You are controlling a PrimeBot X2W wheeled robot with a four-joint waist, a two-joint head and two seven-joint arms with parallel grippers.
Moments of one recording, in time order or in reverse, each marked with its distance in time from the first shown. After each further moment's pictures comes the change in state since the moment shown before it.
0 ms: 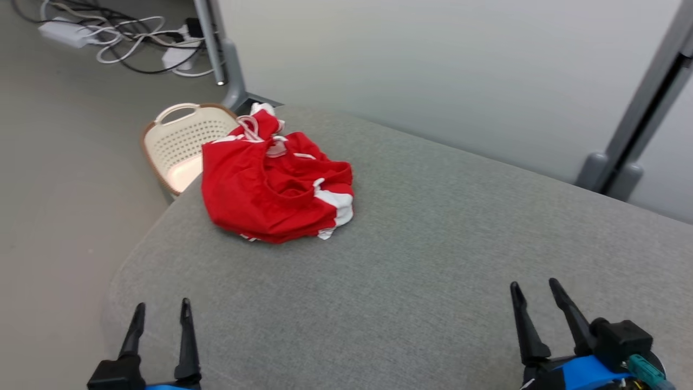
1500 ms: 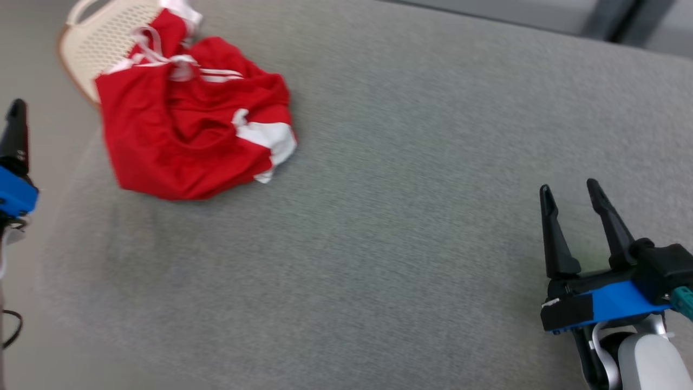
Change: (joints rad) left arm -0.609 0.236 0.244 0.129 -0.439 -0.124 0.586; right arm -0.167 0.001 -0.057 -0.191 -0.091 0.000 0.071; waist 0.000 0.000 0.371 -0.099
